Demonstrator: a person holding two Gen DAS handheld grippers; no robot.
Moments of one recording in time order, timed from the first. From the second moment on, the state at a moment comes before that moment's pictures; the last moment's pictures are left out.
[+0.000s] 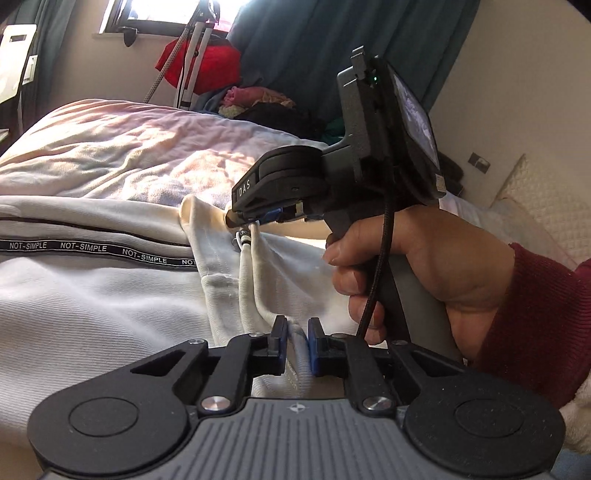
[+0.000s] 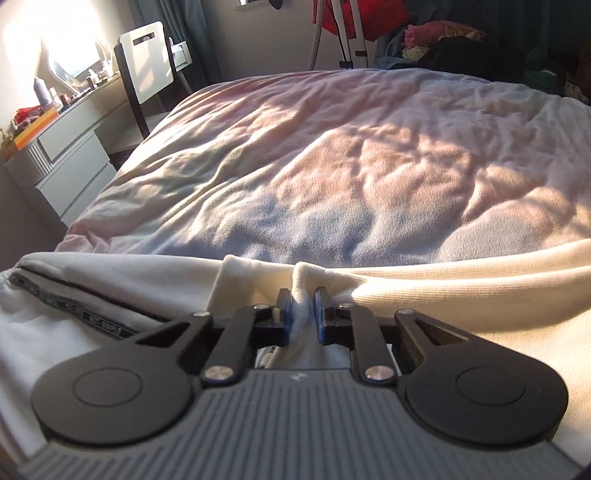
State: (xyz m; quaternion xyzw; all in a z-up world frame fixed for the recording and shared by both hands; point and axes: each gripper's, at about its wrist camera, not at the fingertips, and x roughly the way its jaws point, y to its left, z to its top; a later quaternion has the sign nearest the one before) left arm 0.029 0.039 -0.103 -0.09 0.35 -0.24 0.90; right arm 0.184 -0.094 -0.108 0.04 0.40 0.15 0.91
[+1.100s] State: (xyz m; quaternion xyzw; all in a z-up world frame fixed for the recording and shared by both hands) left arm -0.069 0.006 -0.033 0.00 0.22 -0.18 0.96; right arm 0.026 -0.227 0.000 0.10 0.26 0.13 0.95
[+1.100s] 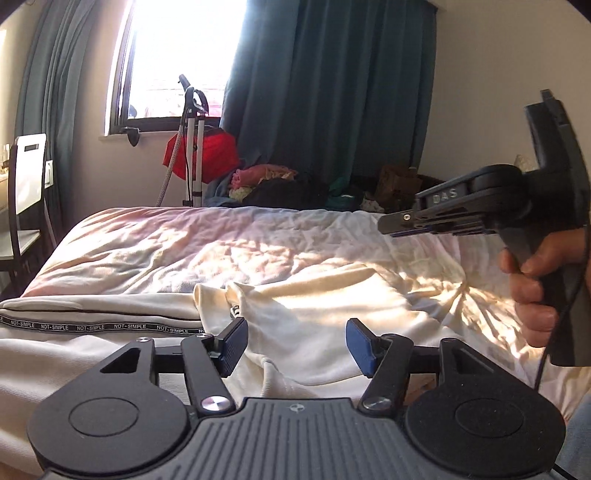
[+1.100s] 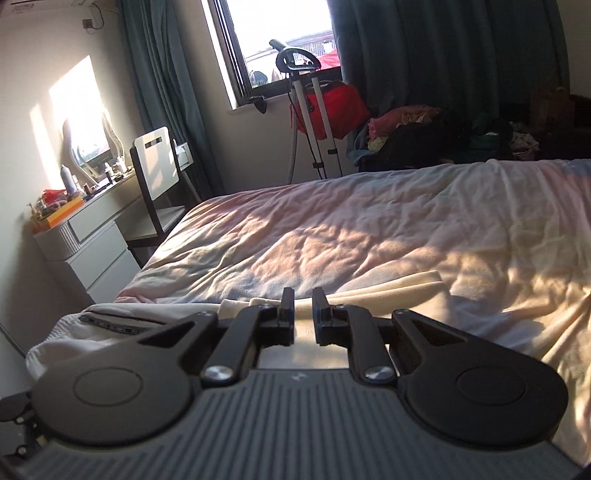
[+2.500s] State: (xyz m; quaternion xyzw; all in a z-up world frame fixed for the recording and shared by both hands) left arm -0.087 0.194 -0.072 -0.47 0.33 0.12 0.81; right arm -0.067 -0.291 -0.039 0.13 0.21 0.06 0.97
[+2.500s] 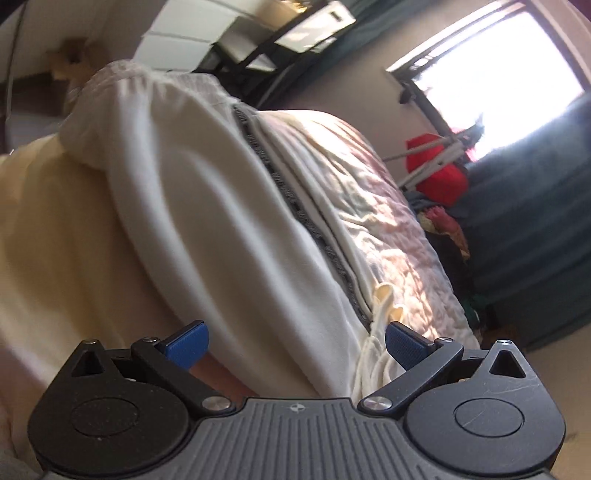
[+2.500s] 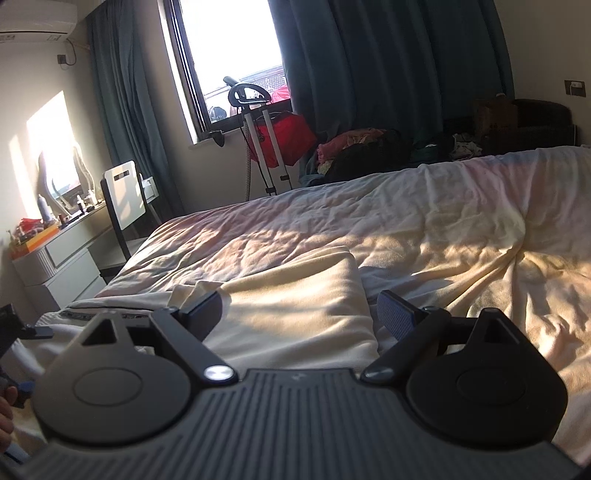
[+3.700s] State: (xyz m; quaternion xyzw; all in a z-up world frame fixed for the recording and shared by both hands) left arm -0.063 0.252 -0.046 -0.41 0.15 0.22 0.87; right arm 0.001 -0.227 -0.091 0.06 0.33 0.09 0.94
